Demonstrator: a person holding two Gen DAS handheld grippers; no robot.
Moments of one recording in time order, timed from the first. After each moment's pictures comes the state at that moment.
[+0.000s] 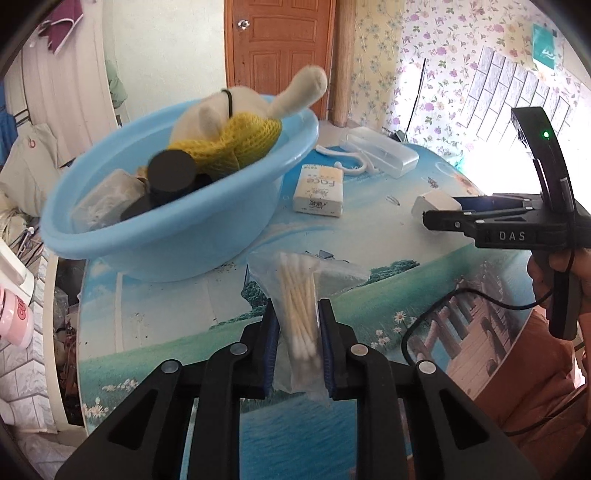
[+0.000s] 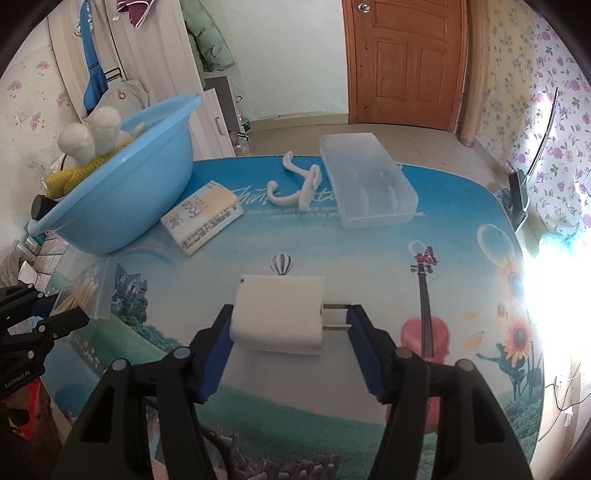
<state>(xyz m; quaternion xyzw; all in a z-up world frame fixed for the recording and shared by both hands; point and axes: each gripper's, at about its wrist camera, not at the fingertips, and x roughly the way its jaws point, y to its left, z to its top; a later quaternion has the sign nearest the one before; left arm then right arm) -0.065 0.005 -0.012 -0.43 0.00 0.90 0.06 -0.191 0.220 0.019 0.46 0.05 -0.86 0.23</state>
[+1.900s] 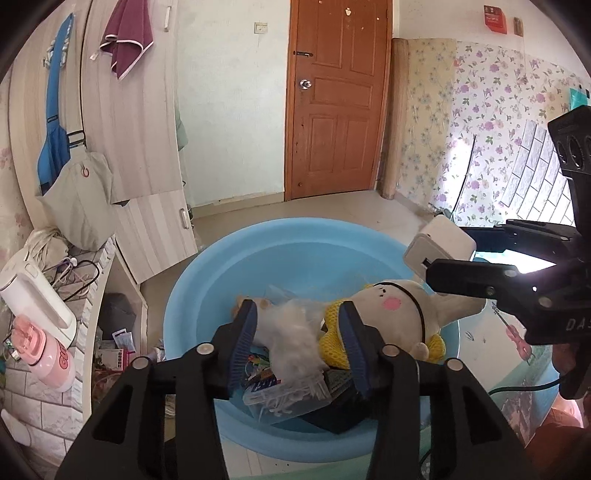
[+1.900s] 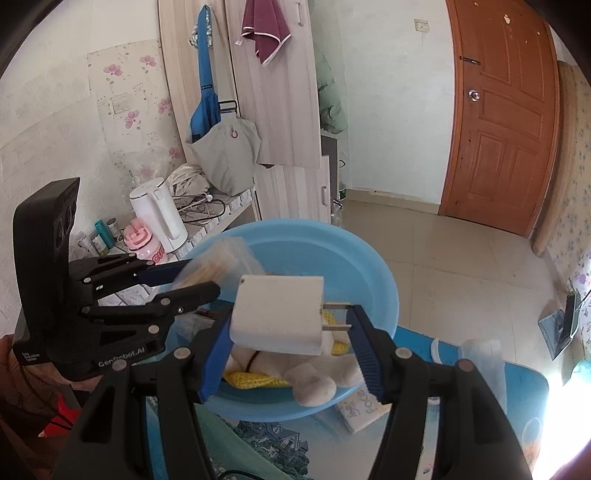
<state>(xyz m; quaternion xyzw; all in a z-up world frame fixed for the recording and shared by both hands) -0.123 -0.108 0.065 -0.32 -0.03 0.95 -0.03 -0.203 0.076 0.134 0.33 0.09 -0.85 0.39</state>
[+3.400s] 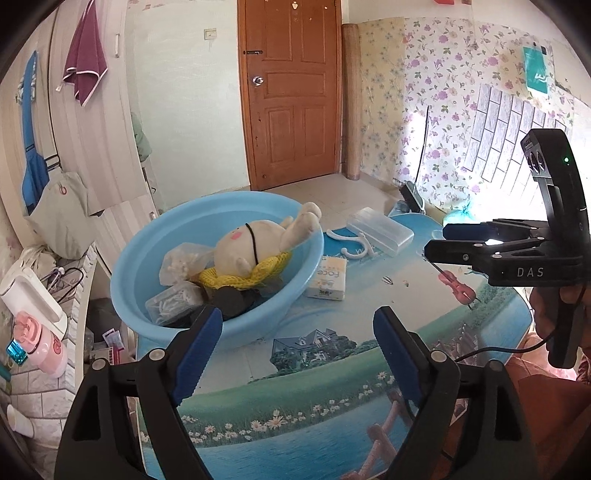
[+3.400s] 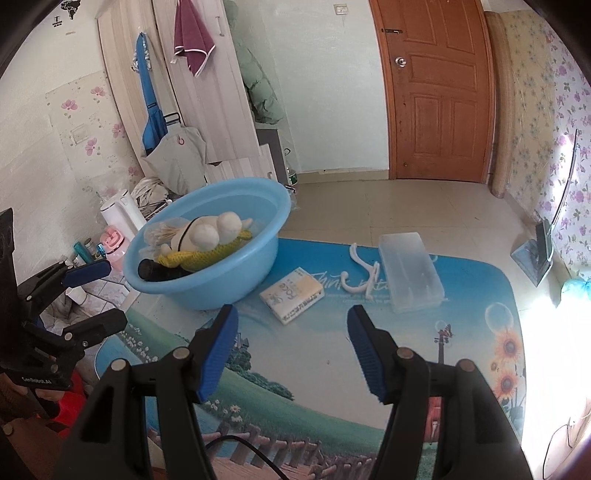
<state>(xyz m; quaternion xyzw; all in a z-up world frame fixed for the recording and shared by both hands) -0.048 0.005 0.071 -0.34 0.02 0.94 0.03 -0.161 0.205 0.106 0.37 0.02 -0.88 0.31</state>
